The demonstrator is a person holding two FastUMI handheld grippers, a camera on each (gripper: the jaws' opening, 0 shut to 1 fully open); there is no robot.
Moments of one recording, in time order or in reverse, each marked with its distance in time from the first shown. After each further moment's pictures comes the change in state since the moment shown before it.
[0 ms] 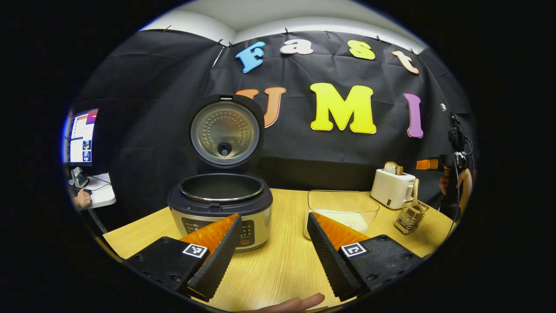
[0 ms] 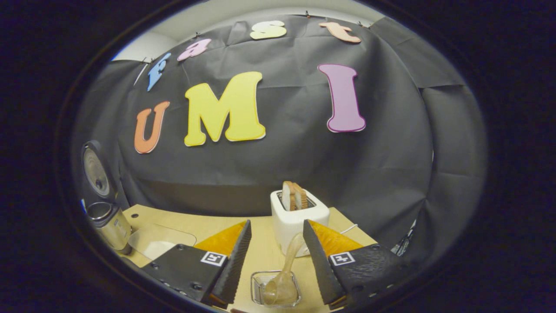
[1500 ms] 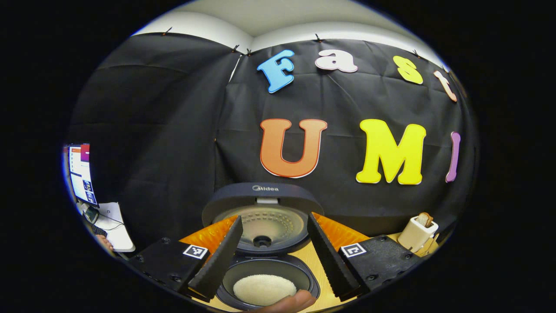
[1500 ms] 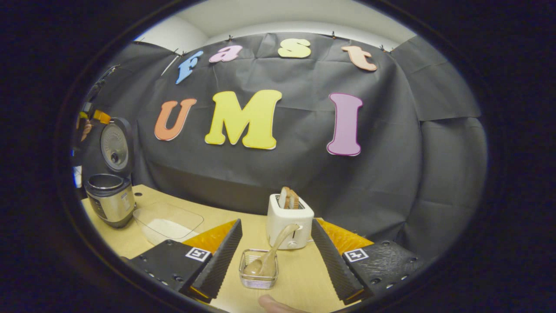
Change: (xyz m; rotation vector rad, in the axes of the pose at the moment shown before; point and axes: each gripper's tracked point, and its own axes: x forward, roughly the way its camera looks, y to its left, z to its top) left arm 0.131 0.119 0.220 -0.059 -0.060 0.139; right arm -0.090 -0.021 -0.015 -0.167 -0.076 0.024
